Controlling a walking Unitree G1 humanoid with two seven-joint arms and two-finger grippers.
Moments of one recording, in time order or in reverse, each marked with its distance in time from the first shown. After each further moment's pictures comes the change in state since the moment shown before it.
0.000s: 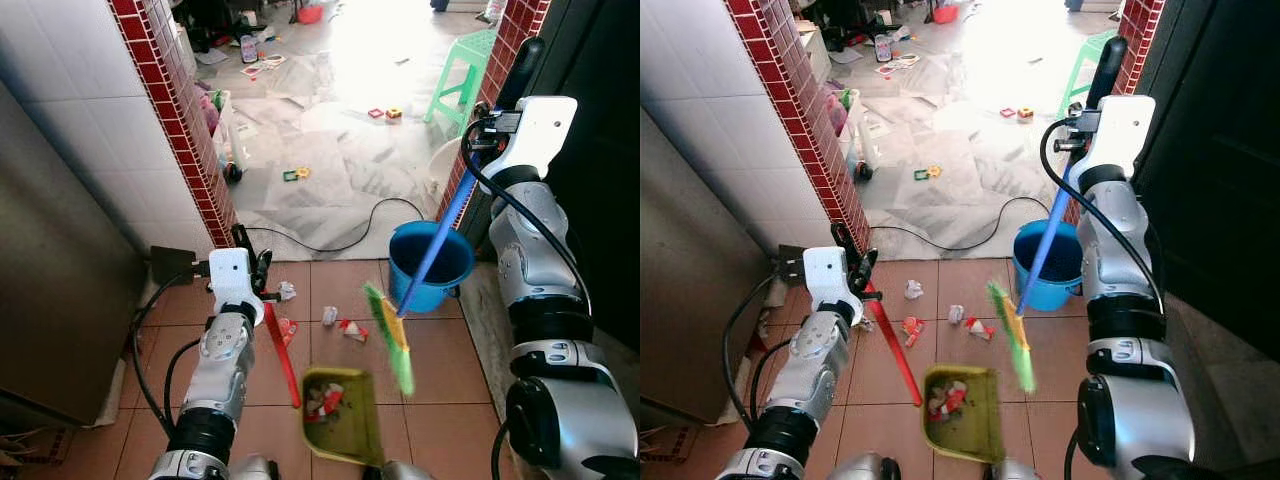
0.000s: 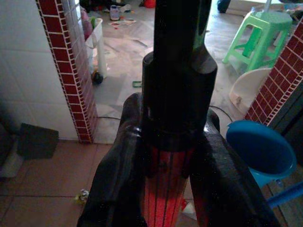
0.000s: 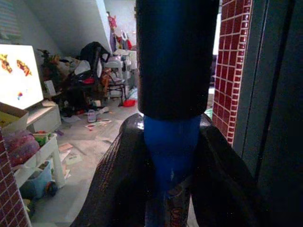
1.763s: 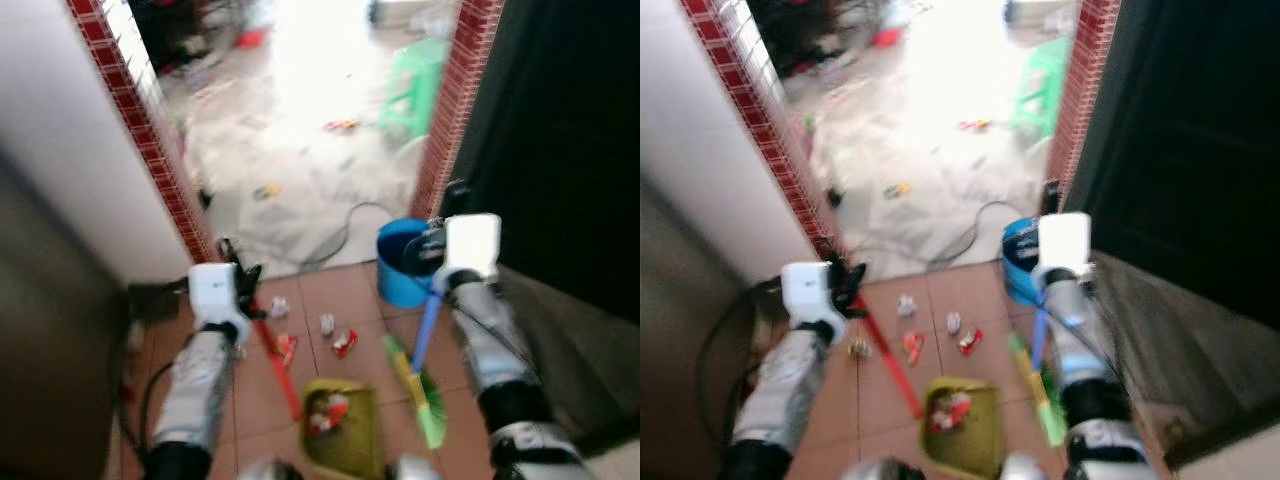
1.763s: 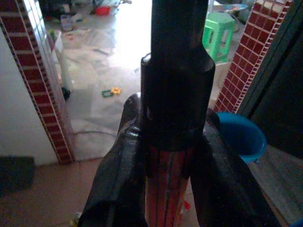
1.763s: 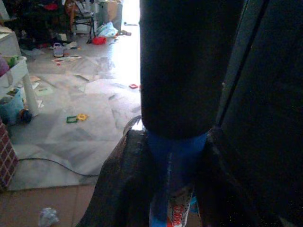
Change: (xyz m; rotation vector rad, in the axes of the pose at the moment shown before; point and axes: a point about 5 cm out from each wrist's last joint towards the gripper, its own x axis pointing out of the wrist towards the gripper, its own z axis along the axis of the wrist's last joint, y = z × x) left arm -0.025 0.019 -0.002 0.000 -0.002 -0.056; right arm -0.080 0.028 -0.103 -0.123 0.296 0.032
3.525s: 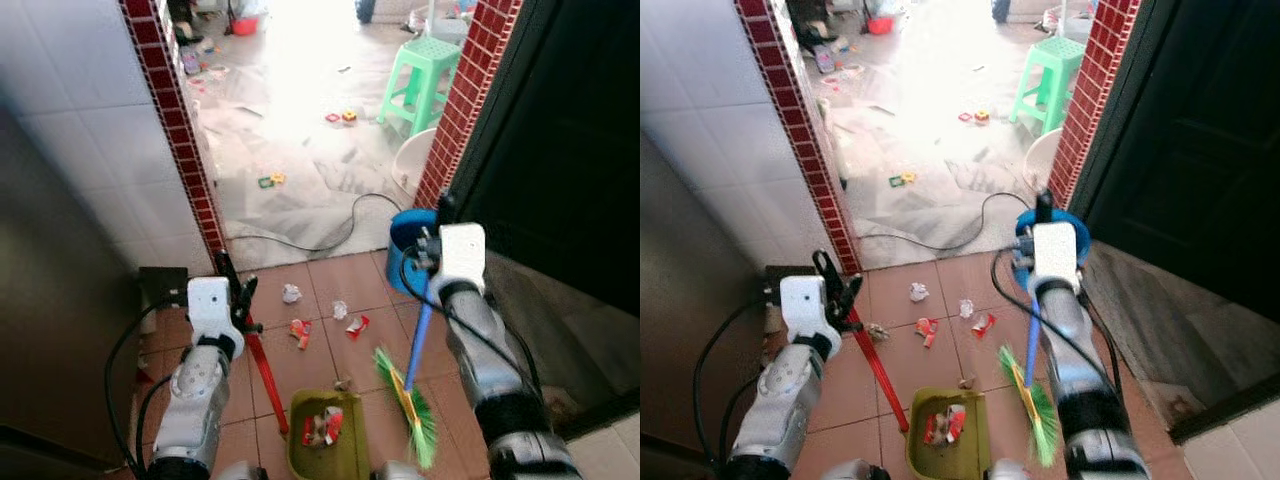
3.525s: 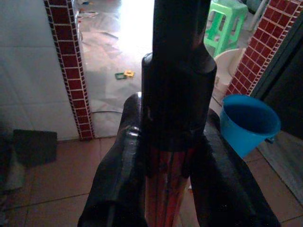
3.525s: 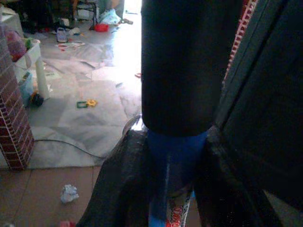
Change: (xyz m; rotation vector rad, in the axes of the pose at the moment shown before) left arm -0.013 0.004 -0.018 0.023 0.049 0.022; right arm -0.015 0.004 -0.018 -0.001 0.039 0.003
